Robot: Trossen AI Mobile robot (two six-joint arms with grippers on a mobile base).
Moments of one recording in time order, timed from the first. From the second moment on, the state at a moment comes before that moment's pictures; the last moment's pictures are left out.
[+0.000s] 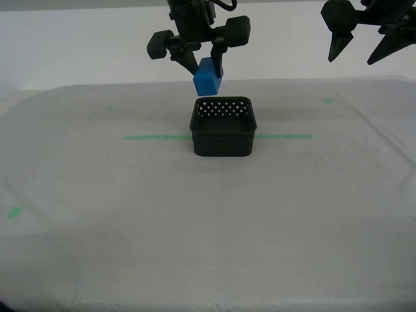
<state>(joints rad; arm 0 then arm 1) 0.14 1.70 1.29 -0.65 -0.10 0.06 -0.62 2.12 1.78 -0.77 0.01 -0.40</state>
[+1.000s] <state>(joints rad) 0.14 1.70 1.29 -0.65 -0.10 0.06 -0.65 2.32 1.89 -0.73 -0.03 -0.50</state>
